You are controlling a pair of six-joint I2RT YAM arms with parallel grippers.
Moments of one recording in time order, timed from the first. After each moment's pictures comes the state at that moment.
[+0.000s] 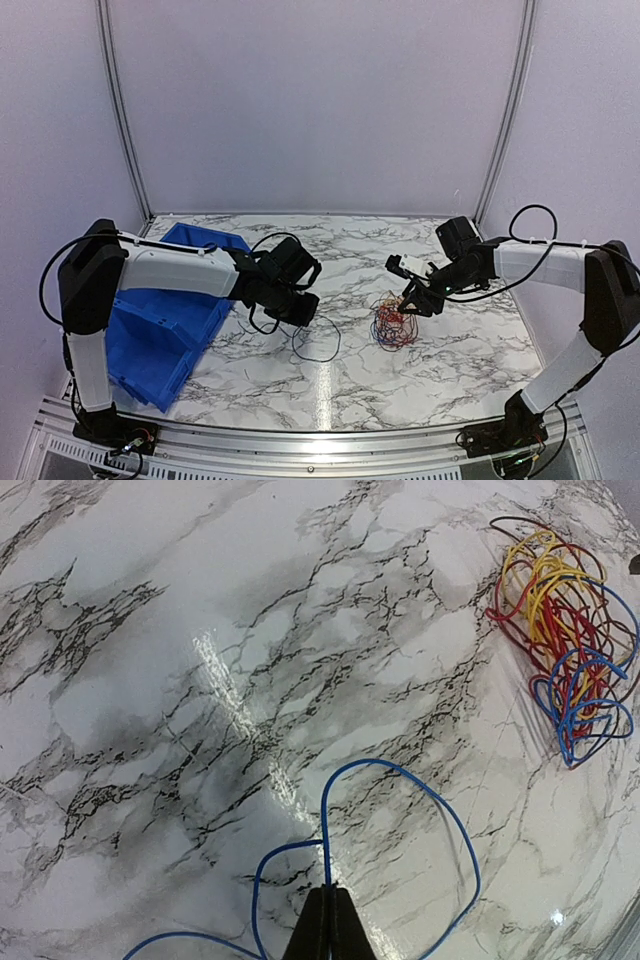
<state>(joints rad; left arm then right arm) -0.94 1.96 1.35 -0.39 -0.02 -0.46 0.38 1.53 0.95 -0.47 -0.44 -0.68</state>
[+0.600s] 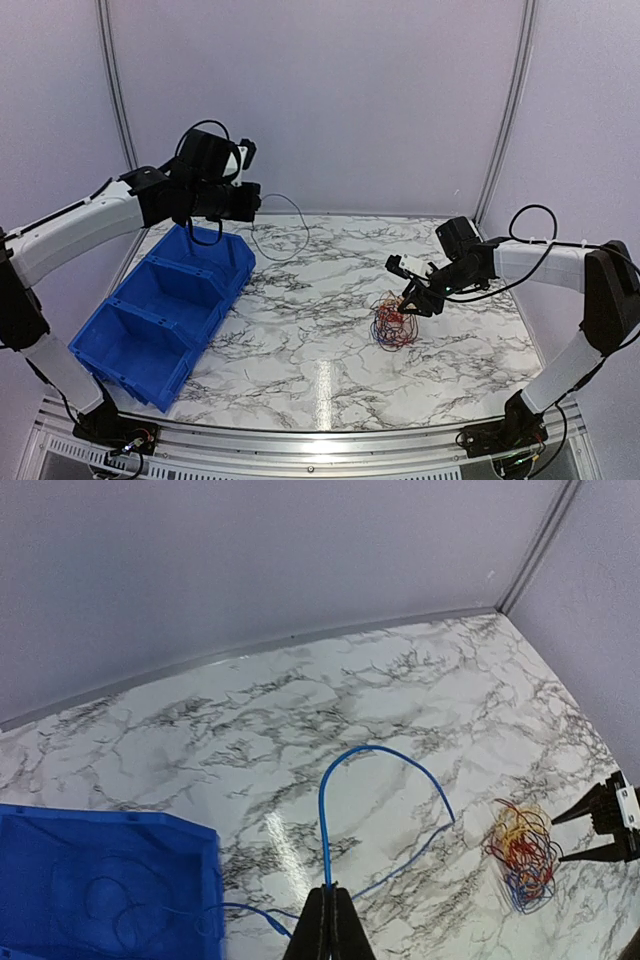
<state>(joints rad) -0.75 1.61 1.53 -0.52 -0.18 -0.30 0.38 1.53 0.95 -0.47 -0.44 -0.69</state>
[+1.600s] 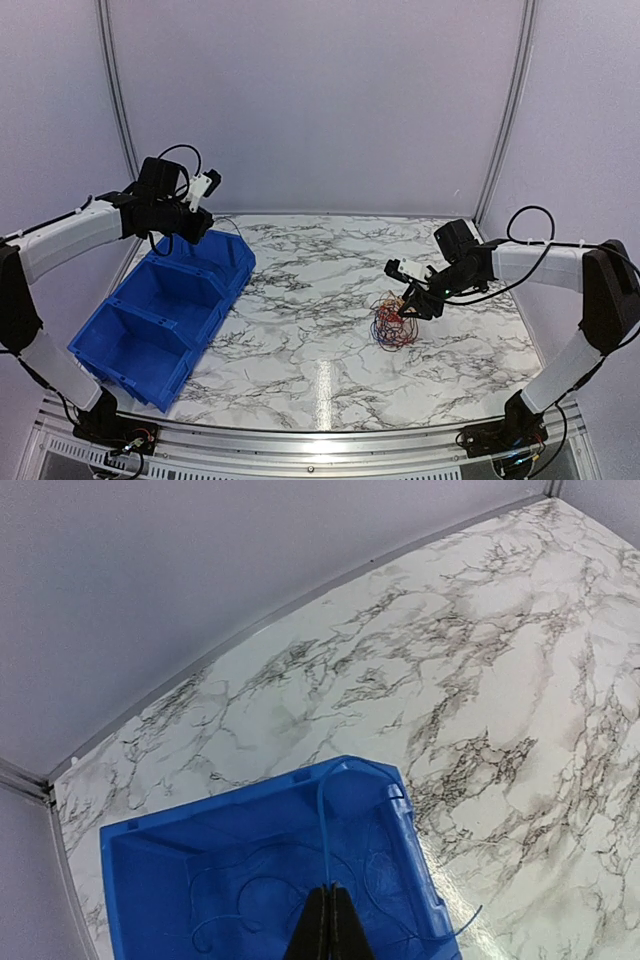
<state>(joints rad) -0.37 1.51 1.25 -0.39 0.03 0.24 0.39 1.54 0.94 -0.47 -0.43 -0.70</state>
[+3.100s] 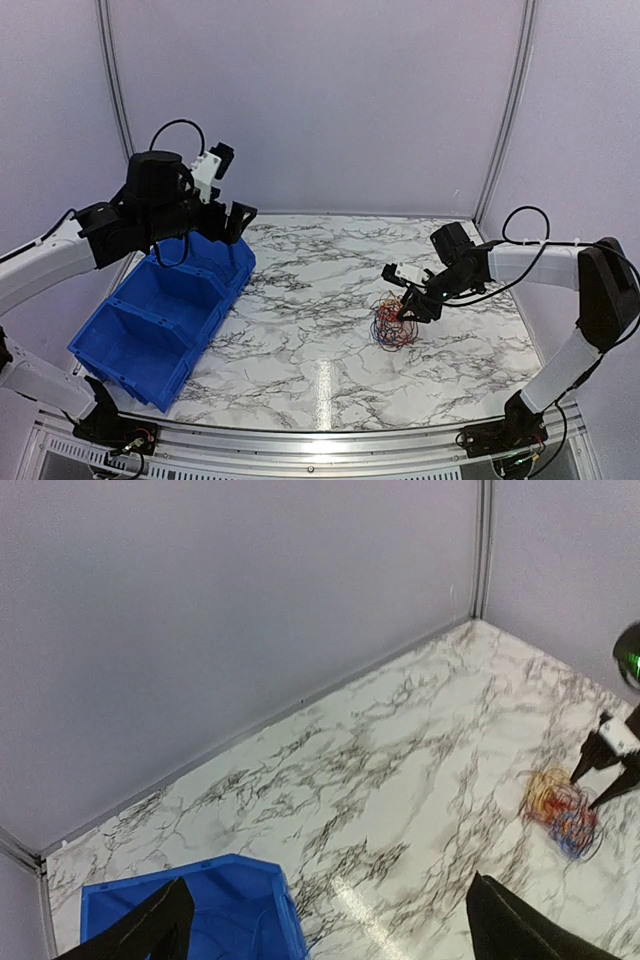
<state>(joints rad) -0.71 1.29 1.19 -0.28 -0.16 0.09 0.40 1.56 0.94 -0.48 -0.41 -0.71</state>
